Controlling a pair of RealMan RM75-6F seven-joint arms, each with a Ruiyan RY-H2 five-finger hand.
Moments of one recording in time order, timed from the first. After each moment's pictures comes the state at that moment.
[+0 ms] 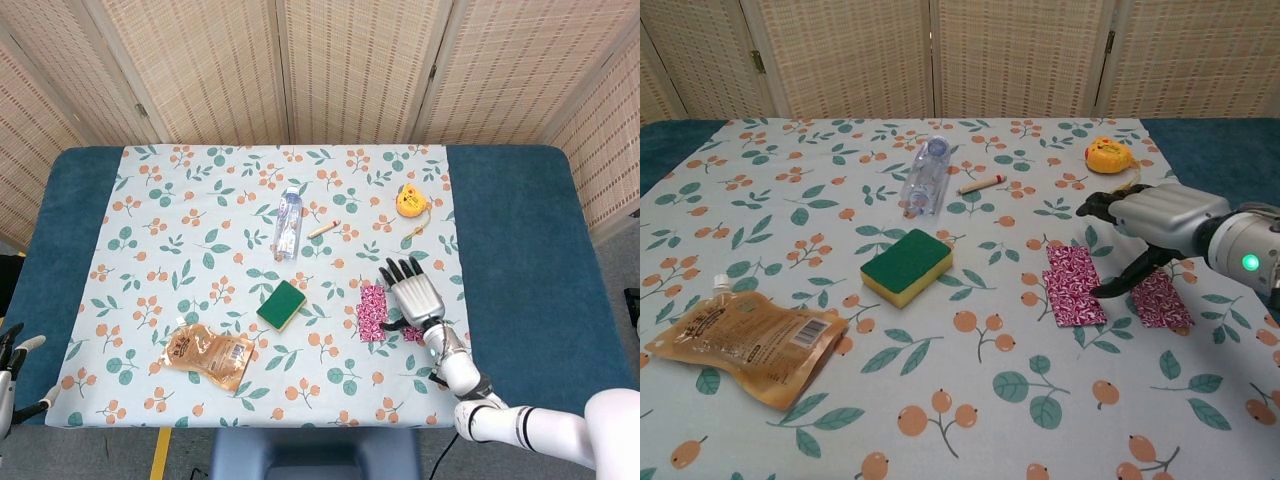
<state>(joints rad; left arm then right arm) 0.04 -1.22 -0.03 -1.46 1.48 1.57 -0.05 0.72 -1.62 0.09 -1.37 -0.92 0.94 -0.72</state>
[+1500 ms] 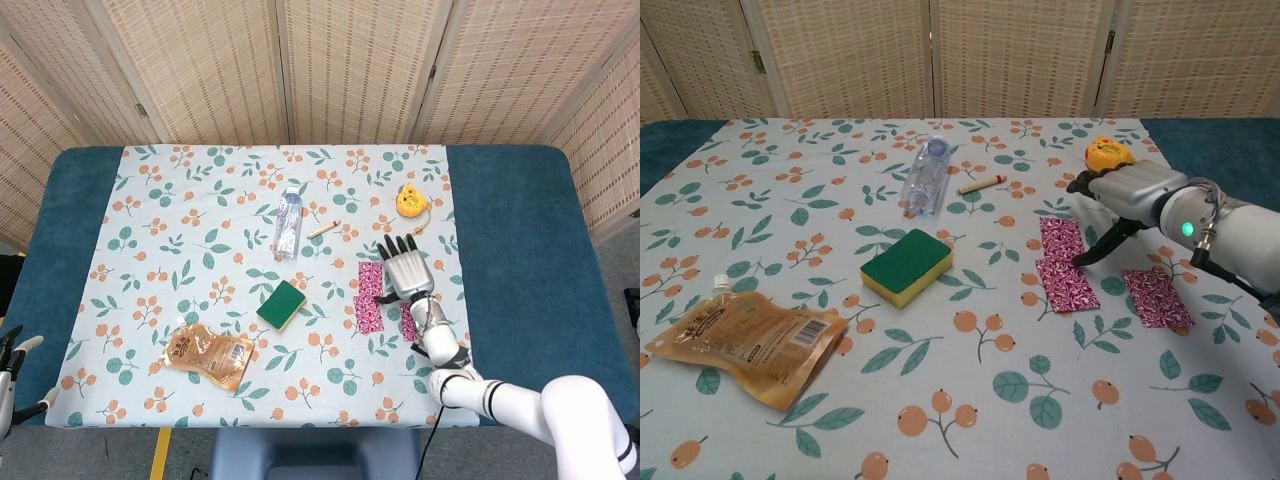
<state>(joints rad) 0.04 -1.23 -0.03 -1.44 1.46 1.54 -0.05 0.84 -1.76 0.17 -1.08 -0.80 0.86 -0.76</state>
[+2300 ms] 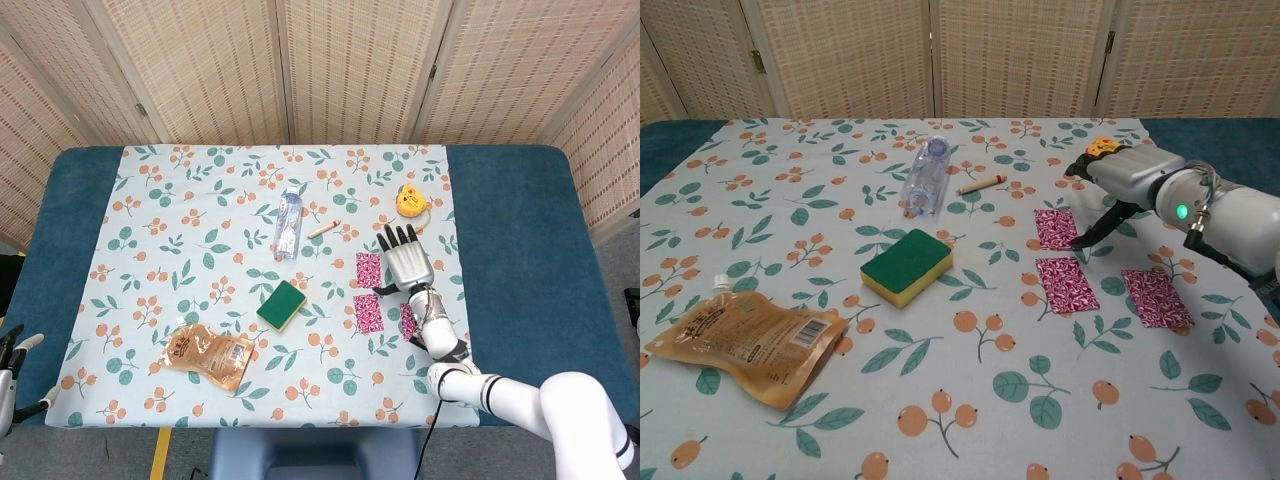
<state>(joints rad) 0.03 -1.23 -0.03 -1.43 1.46 1.54 -0.05 0.86 -1.74 0.19 -1.10 -0.80 0.88 -0.77</state>
